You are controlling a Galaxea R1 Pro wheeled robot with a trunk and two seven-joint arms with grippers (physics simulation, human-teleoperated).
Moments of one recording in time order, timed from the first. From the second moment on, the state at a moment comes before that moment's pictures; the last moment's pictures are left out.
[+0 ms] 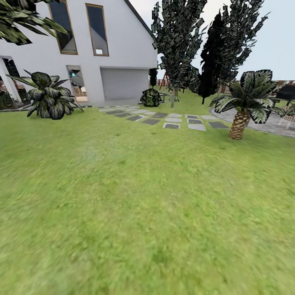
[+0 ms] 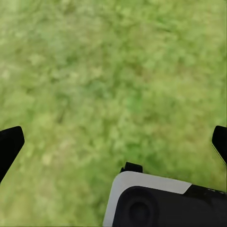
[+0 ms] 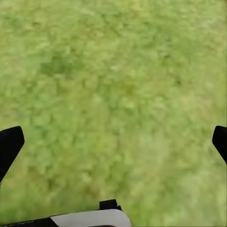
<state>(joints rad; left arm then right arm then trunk) -0.10 0.07 0.08 -0.14 0.17 -0.50 0.00 -0.16 -0.02 -0.13 0.02 -0.01 -0.78 -0.02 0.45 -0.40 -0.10</state>
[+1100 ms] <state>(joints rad) -0.10 0.07 0.08 -0.14 0.17 -0.50 0.00 -0.16 -0.02 -0.13 0.02 -0.01 -0.78 -0.02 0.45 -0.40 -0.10</state>
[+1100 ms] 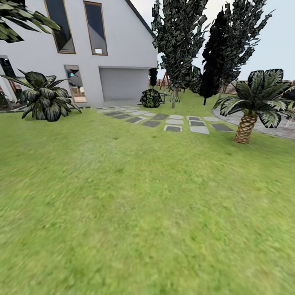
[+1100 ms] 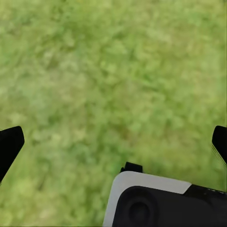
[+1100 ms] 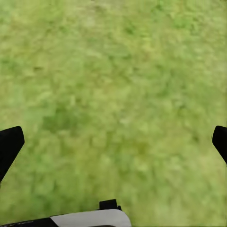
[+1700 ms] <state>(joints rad) -0.10 0.07 0.08 -0.14 0.17 -0.50 0.00 -0.16 -0.02 -0.13 0.02 -0.01 -0.78 -0.02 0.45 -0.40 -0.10</state>
